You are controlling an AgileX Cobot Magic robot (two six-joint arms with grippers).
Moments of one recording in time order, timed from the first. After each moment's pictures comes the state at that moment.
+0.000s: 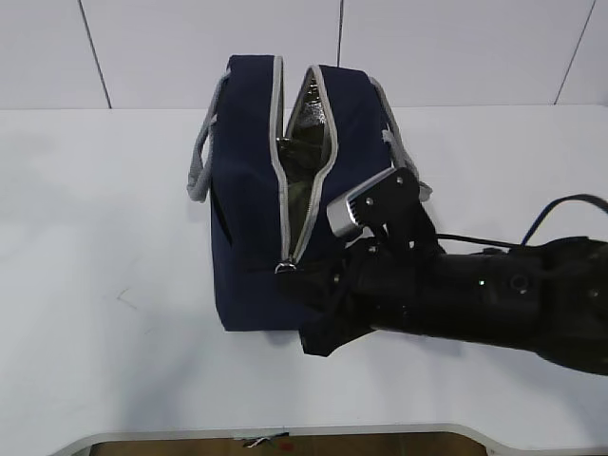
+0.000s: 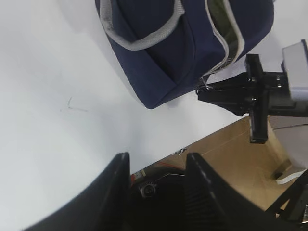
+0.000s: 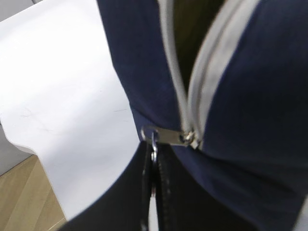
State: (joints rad) left arm -0.27 1.16 -1.32 -0.38 1.25 0.07; right arm 0.55 1.74 -0.67 -0.65 -0.63 0.56
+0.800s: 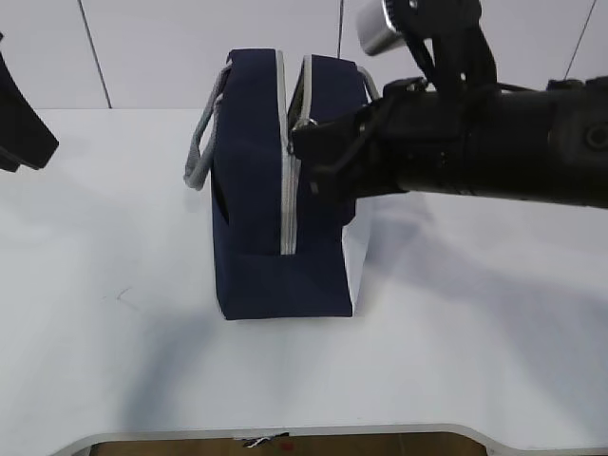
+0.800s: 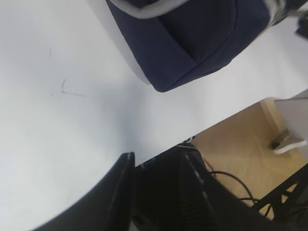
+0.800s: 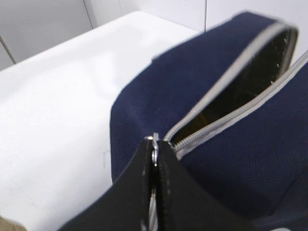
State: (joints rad) left arm -0.27 1.35 -1.32 -0.39 1.25 0.13; right arm 0.55 1.44 -0.87 -1.01 -0.27 0.97
